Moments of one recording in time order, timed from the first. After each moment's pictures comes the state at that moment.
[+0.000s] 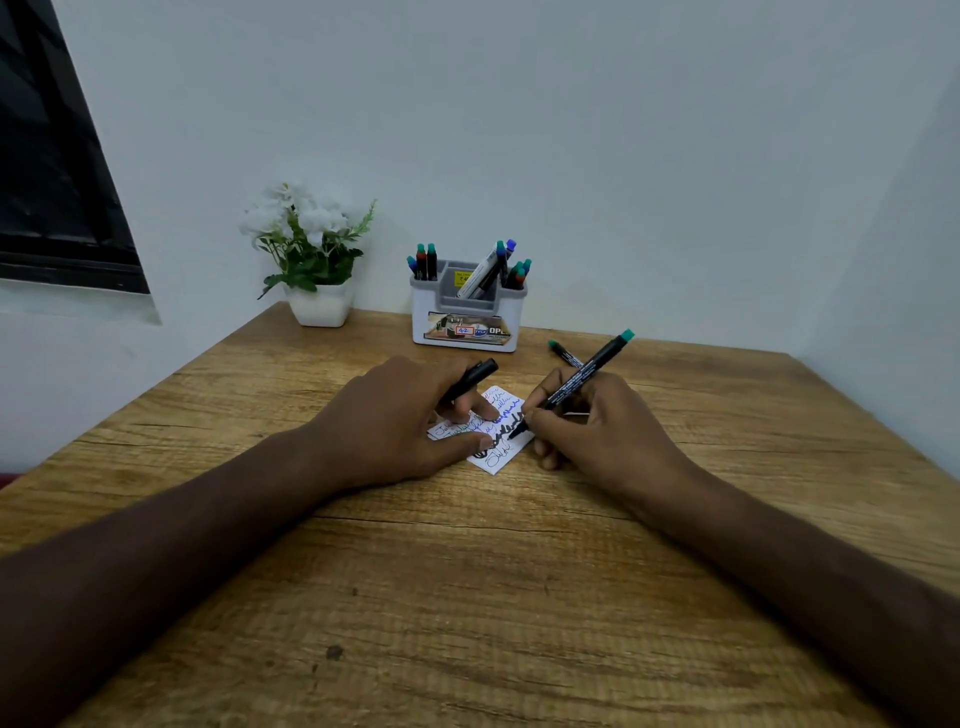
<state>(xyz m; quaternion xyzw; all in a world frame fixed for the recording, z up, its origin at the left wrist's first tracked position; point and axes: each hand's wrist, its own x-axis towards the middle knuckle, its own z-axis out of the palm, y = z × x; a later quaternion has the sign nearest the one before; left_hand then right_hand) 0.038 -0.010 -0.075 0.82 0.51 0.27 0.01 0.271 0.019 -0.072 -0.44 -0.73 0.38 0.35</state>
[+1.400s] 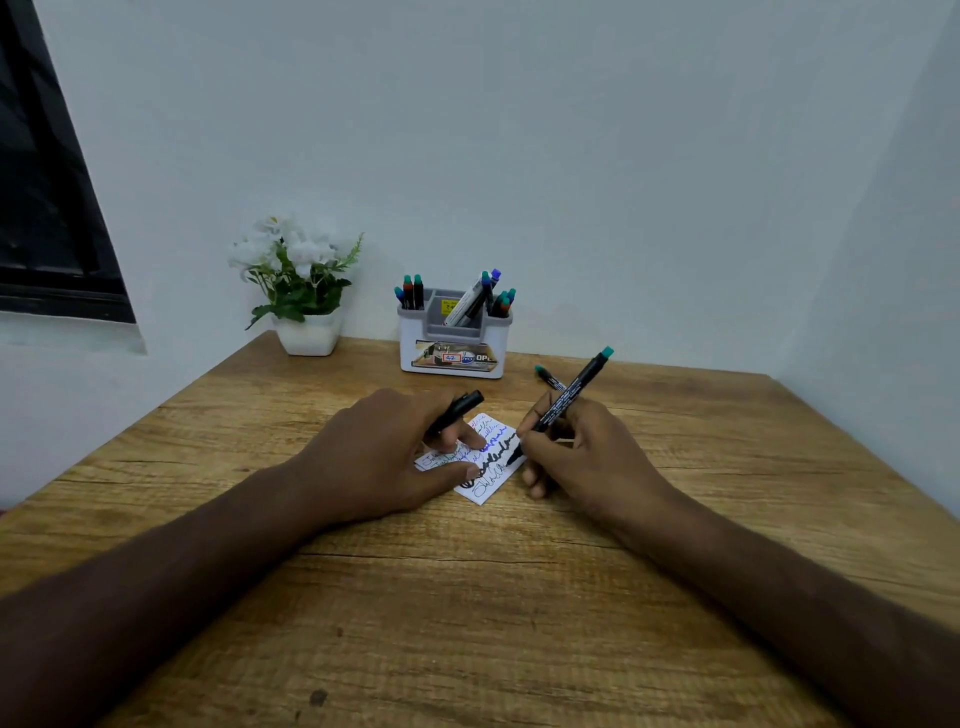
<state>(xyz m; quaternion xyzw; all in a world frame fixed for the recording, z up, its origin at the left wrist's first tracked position) 0.038 -0.012 -0.074 0.82 0.52 0.26 0.03 0.271 0.016 -0.069 -0.44 -0.71 0.42 0.36</state>
